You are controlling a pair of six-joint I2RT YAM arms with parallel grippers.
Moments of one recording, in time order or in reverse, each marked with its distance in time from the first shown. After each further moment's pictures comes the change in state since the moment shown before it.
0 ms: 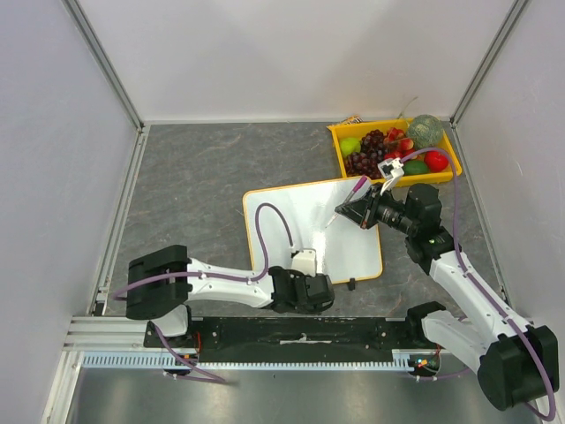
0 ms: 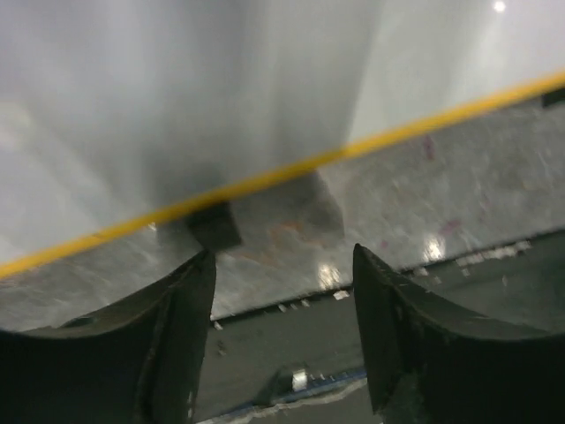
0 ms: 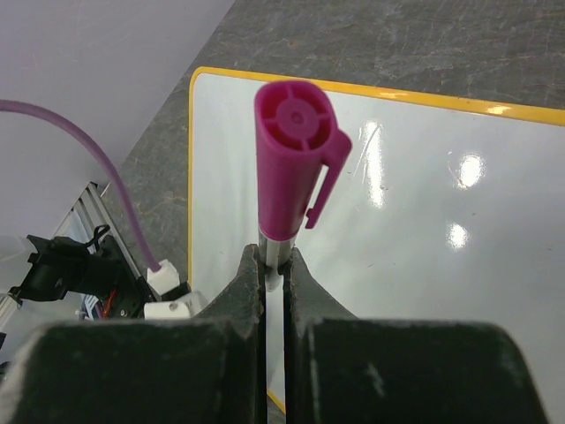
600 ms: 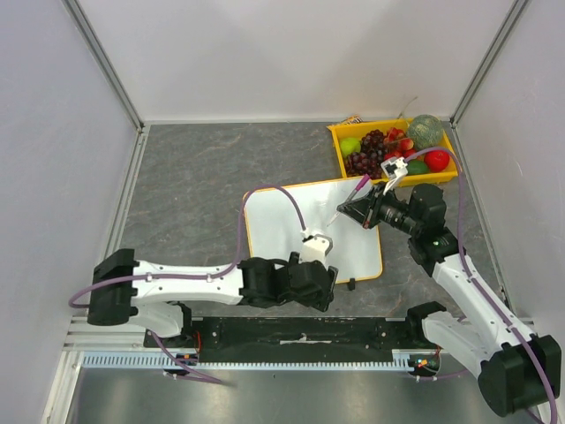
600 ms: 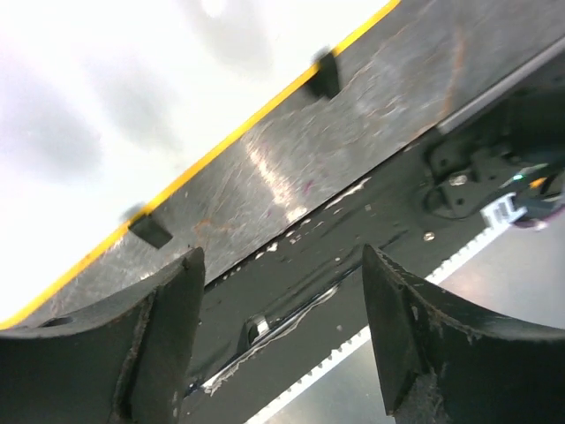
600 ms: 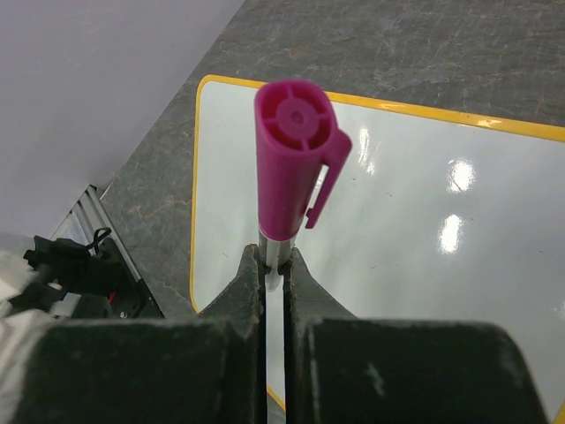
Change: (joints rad) left arm -0.035 -0.222 0.060 0.045 0.041 0.332; right arm -0.005 -0.037 0.021 -0.035 0.002 -0.009
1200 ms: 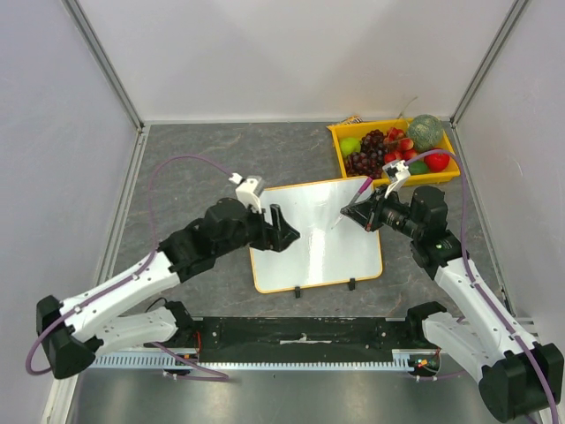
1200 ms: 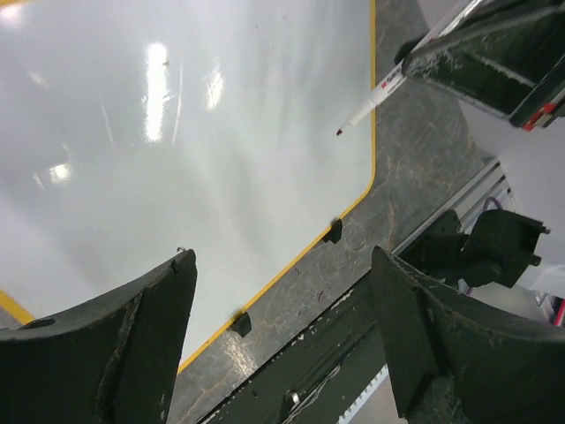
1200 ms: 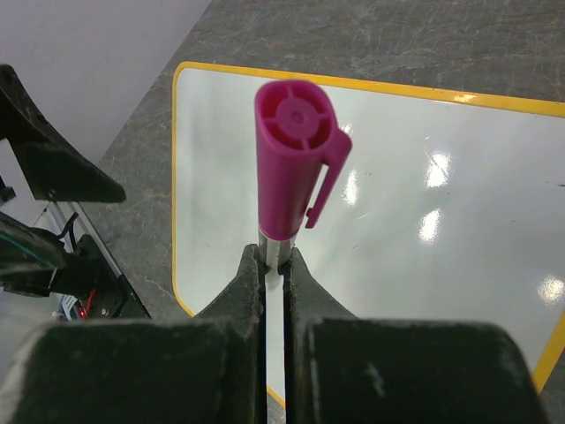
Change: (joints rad) left arm 0.497 -0.410 -0.125 0.164 0.294 0.255; right arm -0.001 -0.043 0.000 -0.088 0.047 -0.048
